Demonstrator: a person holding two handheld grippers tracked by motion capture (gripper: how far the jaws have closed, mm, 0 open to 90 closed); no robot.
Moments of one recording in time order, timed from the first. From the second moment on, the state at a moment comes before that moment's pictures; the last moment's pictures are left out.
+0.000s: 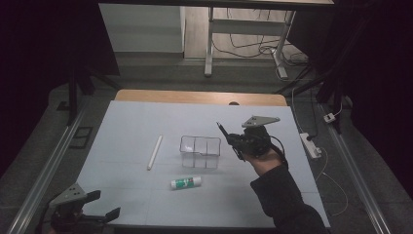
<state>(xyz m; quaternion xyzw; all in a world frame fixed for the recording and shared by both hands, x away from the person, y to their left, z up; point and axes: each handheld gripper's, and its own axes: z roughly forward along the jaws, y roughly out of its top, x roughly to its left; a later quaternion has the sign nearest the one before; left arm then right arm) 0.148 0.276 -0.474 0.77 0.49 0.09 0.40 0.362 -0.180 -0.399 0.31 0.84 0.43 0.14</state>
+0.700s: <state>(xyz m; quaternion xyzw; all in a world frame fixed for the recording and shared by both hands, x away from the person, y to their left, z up) 0.150 0.275 -0.475 0.77 0.48 0.07 0.40 0.372 -0.132 -0.398 0.28 0.83 0.46 0.13</state>
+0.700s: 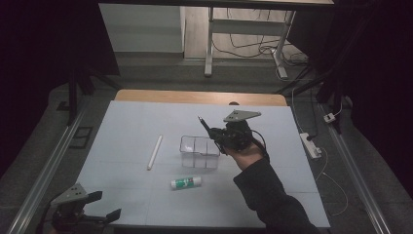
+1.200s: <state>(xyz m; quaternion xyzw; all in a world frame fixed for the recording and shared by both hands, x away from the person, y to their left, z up) 0.149 0.275 -0.474 0.78 0.48 0.07 0.41 0.381 -0.106 -0.405 0.27 0.83 0.47 0.12</state>
